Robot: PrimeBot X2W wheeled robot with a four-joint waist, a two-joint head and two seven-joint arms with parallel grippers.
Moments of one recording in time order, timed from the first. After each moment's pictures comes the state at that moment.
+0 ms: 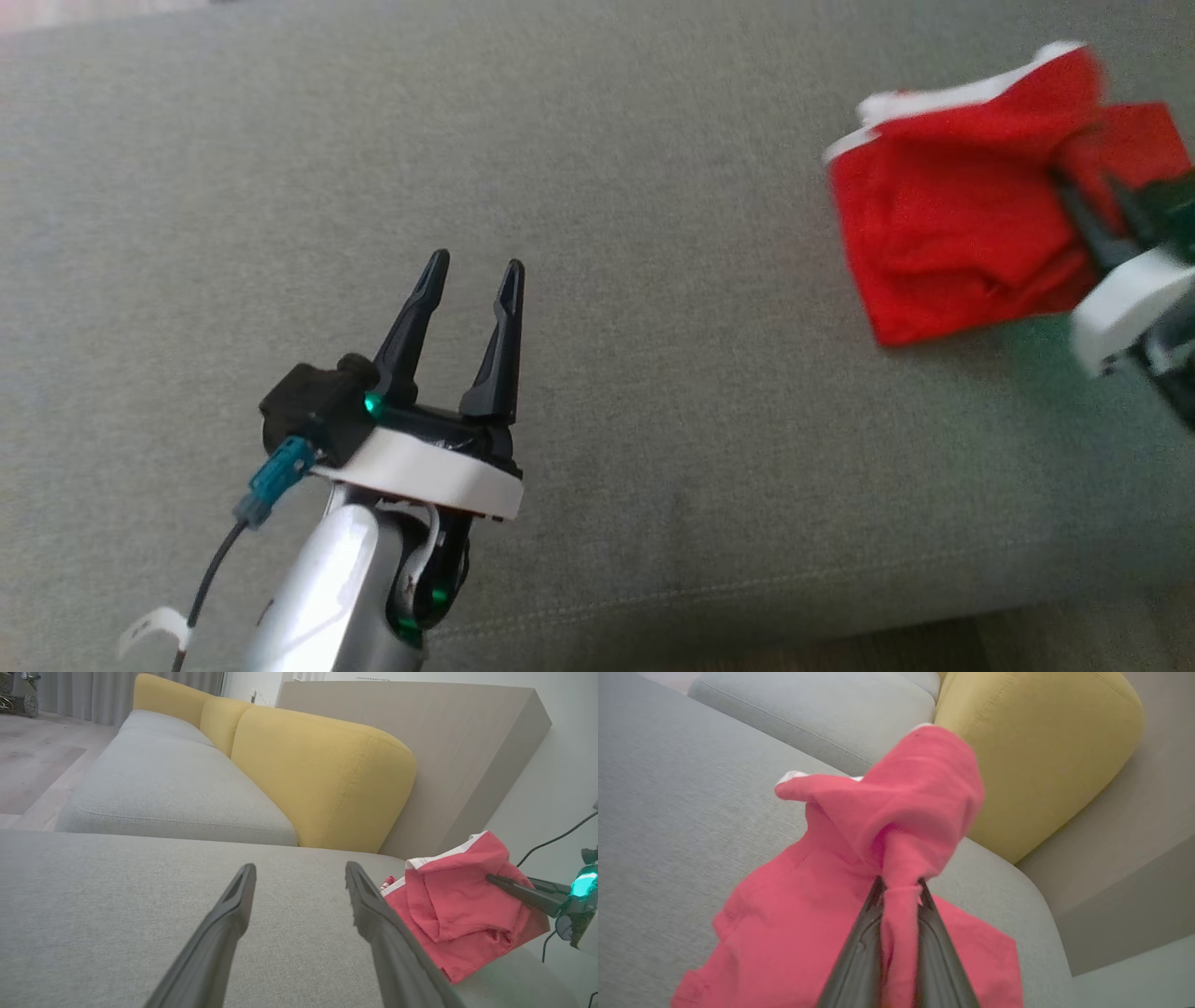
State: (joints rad) left arm -0.22 0.05 -0.39 0.08 -0.36 -0.02 -0.25; right arm -0.60 -0.60 0.50 0.53 0.25 0.12 -0.08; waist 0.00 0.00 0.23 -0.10
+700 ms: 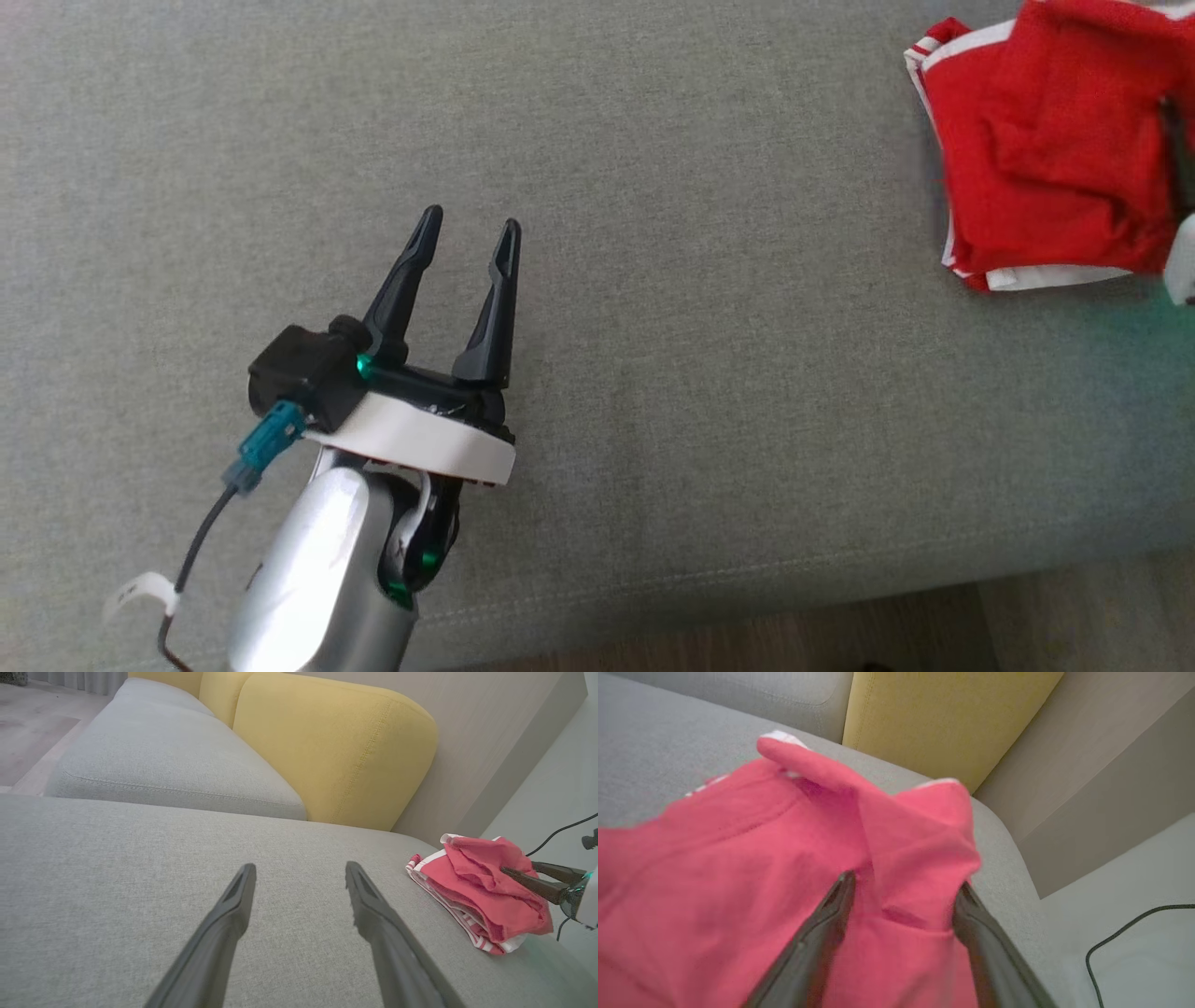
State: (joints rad) left arm -0.29 0.05 -0.37 0.10 -0.33 -0.05 -0.26; right arm -0.75 -0.56 0.29 0.82 0.23 0.12 -0.10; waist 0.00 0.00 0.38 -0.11
